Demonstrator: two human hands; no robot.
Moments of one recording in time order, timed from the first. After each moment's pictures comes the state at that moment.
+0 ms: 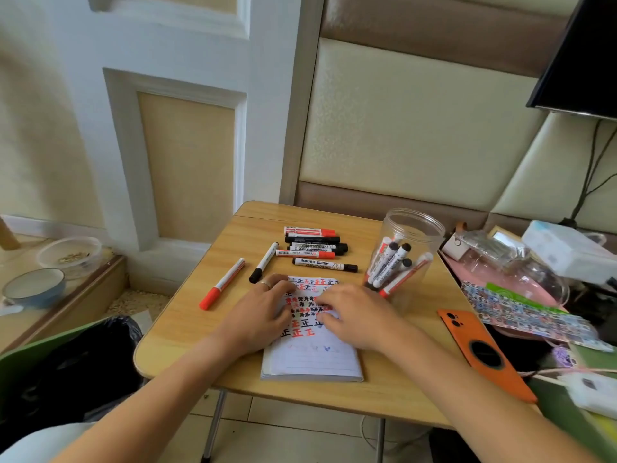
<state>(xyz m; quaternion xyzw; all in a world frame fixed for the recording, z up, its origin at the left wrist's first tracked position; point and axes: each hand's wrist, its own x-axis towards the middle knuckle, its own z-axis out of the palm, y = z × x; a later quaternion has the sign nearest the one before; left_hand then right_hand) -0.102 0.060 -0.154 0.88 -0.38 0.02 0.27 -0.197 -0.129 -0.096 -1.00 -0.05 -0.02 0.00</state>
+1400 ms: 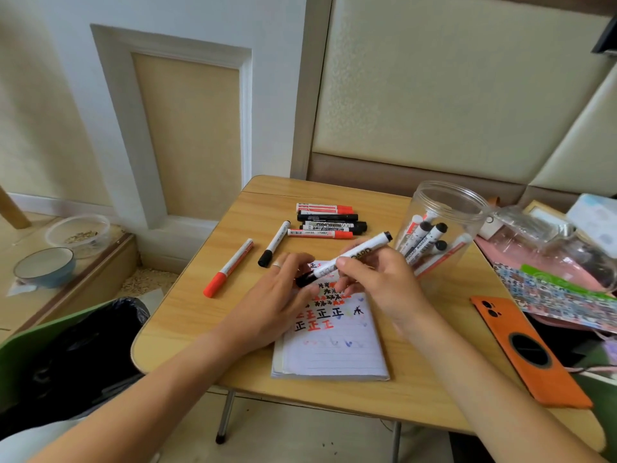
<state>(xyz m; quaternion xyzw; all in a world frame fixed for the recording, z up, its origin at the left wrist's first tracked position) -0.105 0.061 -0.155 0.80 -0.44 0.03 0.40 -0.186 -0.130 -0.098 -0.76 0.07 -0.14 0.63</state>
